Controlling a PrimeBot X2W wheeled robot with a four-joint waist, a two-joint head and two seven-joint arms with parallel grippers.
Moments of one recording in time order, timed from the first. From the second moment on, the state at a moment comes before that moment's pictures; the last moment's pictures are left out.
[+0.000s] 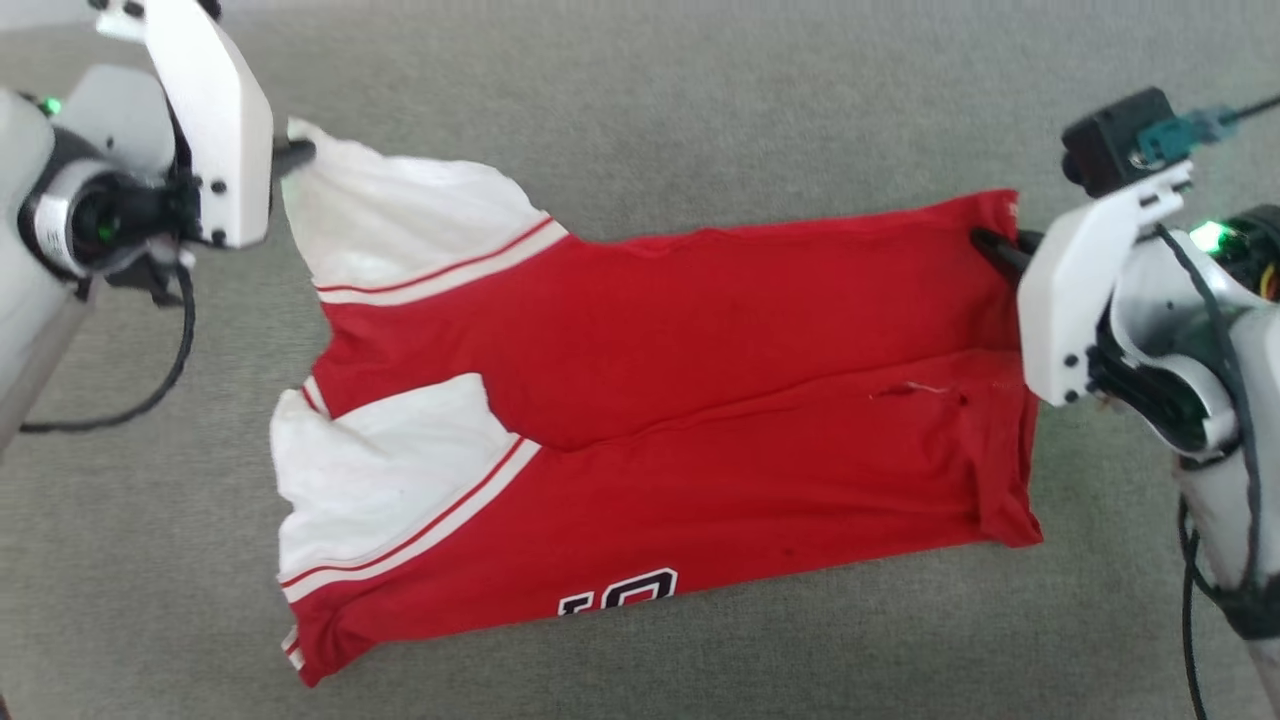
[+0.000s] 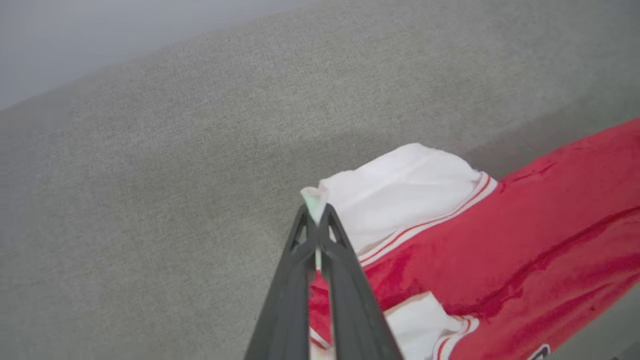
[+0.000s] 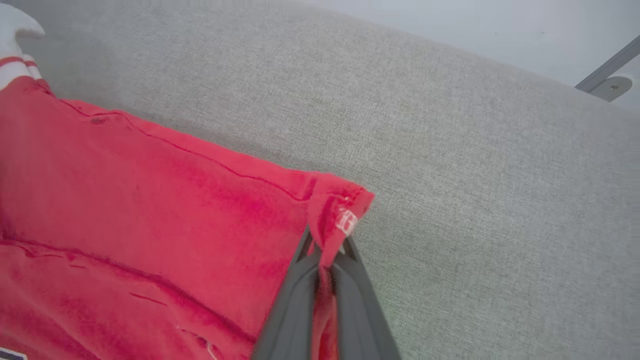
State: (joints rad) left arm -1.28 0.70 -1.05 0.58 -1.24 -0.03 0.69; right arm -0.66 -0.37 0.27 0.18 0.49 0.13 0.76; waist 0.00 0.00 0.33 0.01
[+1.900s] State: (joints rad) left arm -0.54 1.03 -0.93 -0.11 -1.28 0.26 -0.15; right arm -0.14 -0.36 -0.07 -0.13 0.54 0.13 0.89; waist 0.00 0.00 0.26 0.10
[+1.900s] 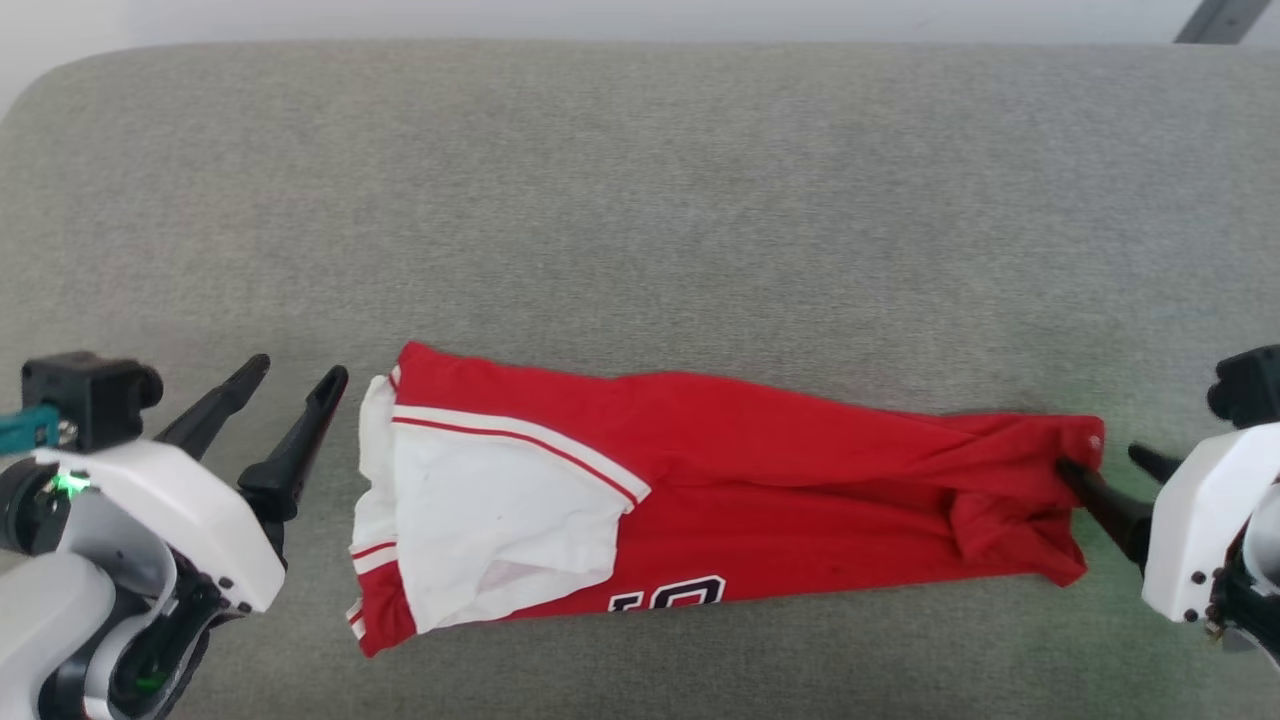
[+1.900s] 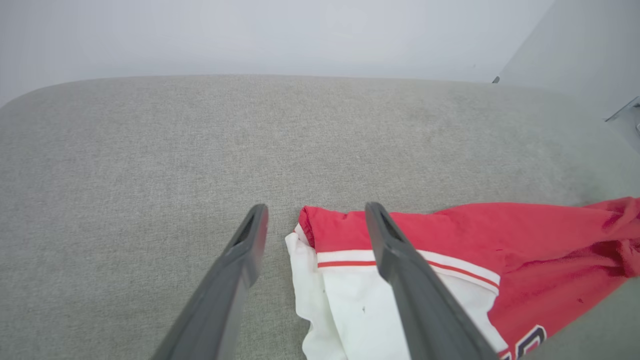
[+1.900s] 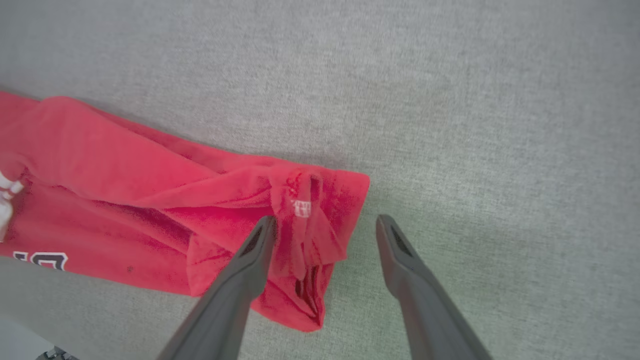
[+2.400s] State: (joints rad) left arm -0.40 0.95 -0.86 -0.06 -1.28 0.22 -0.26; right arm -0.25 -0.40 0.06 0.16 0.60 0.13 0.91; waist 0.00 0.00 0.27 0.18
